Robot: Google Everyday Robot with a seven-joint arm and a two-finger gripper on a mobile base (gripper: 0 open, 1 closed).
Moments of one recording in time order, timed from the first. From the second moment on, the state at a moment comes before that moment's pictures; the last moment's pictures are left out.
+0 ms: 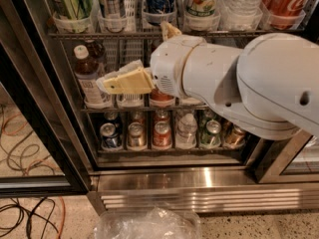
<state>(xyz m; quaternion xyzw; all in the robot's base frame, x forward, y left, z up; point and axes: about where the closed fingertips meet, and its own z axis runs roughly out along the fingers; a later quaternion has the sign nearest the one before) 0.511 0.041 1.011 -0.39 0.66 0.17 0.62</state>
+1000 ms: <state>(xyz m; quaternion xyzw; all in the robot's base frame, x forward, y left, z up) 0.529 0.028 0.987 -0.35 0.65 0.13 0.66</state>
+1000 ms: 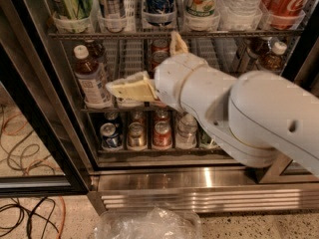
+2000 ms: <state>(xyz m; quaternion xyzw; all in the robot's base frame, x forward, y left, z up) 0.530 0.016 0.993 -0.33 0.64 0.12 0.68</state>
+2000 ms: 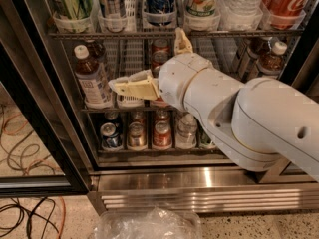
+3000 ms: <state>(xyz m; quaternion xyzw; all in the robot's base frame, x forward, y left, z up) 0.507 0.050 1.003 -0.39 0.57 0.15 0.71</state>
